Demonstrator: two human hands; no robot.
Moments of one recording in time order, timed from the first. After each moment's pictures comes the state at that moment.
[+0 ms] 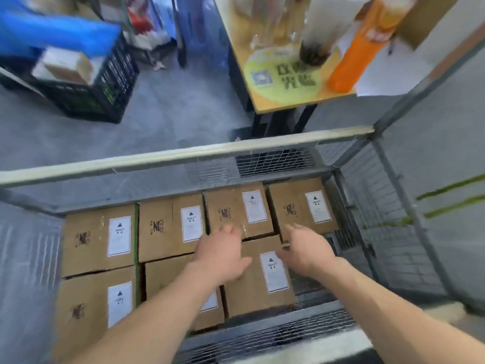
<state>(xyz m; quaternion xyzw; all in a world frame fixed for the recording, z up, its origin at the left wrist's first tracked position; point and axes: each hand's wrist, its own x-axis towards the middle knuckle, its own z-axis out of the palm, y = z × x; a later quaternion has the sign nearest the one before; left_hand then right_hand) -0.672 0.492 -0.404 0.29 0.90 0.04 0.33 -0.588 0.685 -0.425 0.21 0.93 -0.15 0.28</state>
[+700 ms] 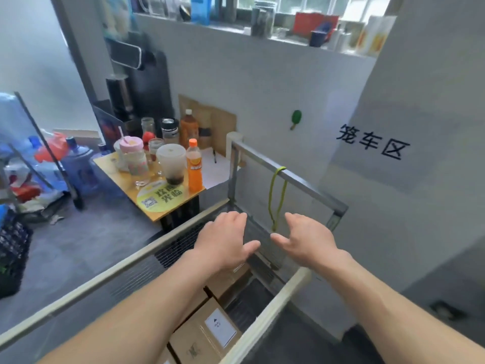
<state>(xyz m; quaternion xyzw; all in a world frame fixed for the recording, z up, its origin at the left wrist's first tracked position) -0.561 0.588 -0.084 0.61 0.78 0.11 0.08 -0.390 0.704 -0.080 0.45 0.89 -0.07 0.00</state>
